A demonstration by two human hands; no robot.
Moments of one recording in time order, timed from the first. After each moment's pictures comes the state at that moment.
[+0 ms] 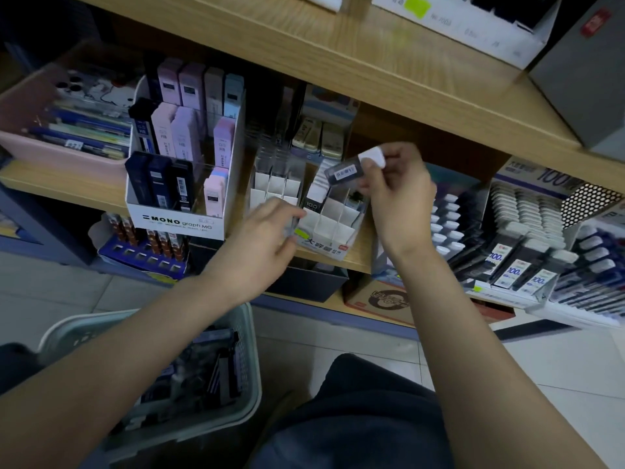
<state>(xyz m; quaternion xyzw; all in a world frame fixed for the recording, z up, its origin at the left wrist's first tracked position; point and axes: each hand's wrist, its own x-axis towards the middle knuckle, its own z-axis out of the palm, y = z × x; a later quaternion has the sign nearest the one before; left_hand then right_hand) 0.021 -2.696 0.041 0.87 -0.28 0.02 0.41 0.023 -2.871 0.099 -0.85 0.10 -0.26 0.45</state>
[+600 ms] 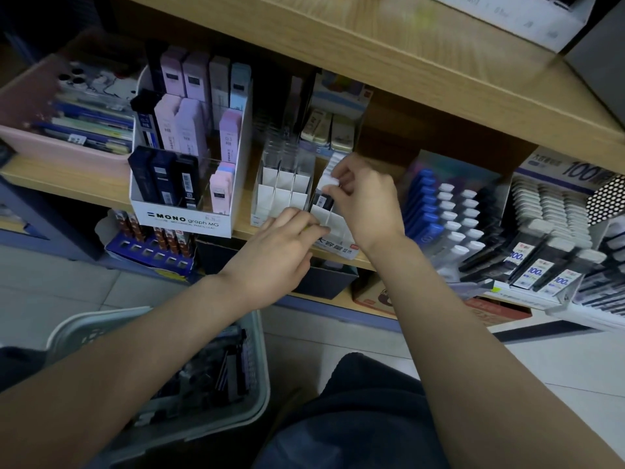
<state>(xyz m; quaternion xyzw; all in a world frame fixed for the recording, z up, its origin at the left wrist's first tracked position) 0.029 -2.703 0.013 0.88 -0.40 0.07 0.25 0.051 -2.860 0.063 -0.95 0.02 -0.15 0.26</state>
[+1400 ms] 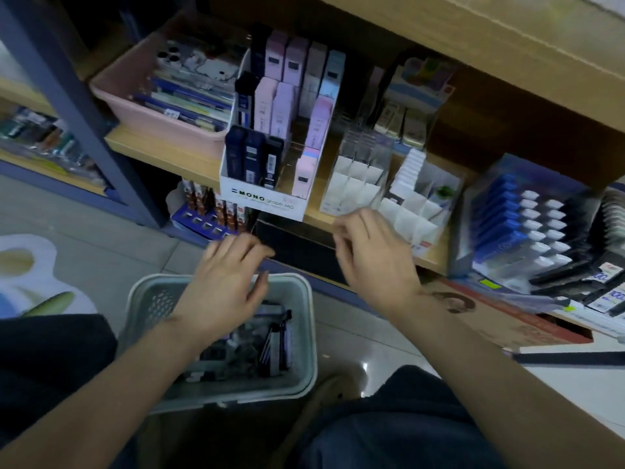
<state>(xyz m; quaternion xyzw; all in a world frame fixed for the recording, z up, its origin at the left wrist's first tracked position) -0.022 -2.579 -0.026 0.95 -0.23 0.08 0.21 -0.004 -2.795 0.025 -0.95 -0.22 -0.20 0.08</state>
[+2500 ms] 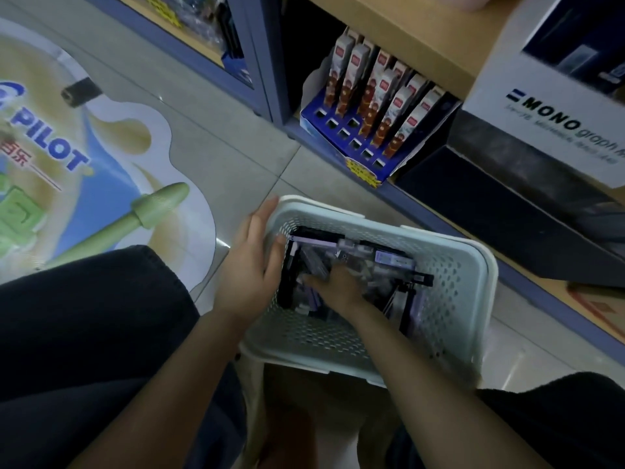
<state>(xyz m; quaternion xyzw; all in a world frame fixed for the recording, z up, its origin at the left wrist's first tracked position) -0.065 -2.450 -0.168 0.88 0.12 0.00 0.46 -0.043 -2.606 -0.264 -0.78 0.10 0.48 0.39</state>
